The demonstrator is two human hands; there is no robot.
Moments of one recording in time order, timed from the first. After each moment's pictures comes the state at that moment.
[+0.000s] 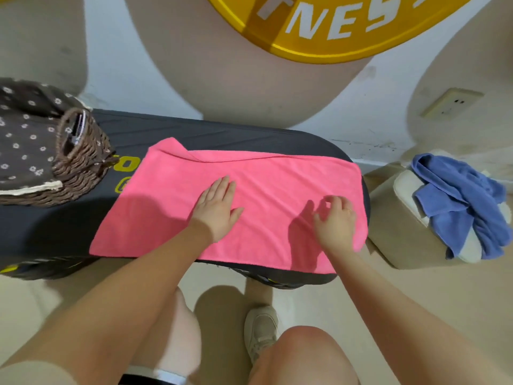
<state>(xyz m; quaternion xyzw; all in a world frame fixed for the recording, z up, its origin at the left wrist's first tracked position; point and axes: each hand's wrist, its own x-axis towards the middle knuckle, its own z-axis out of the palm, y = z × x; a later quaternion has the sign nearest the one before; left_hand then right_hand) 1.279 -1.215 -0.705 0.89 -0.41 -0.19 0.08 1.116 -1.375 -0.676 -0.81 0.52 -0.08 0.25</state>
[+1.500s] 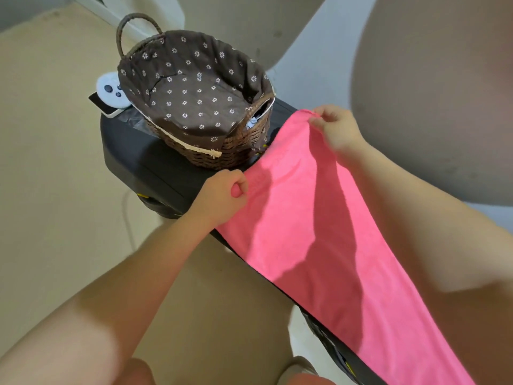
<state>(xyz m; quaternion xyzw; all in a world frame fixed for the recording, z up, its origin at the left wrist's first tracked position) 1.372 -1.047 -0.688 0.92 -0.08 -0.12 0.36 1.470 -1.277 -0.675 -0.83 0.11 0.02 0.55</state>
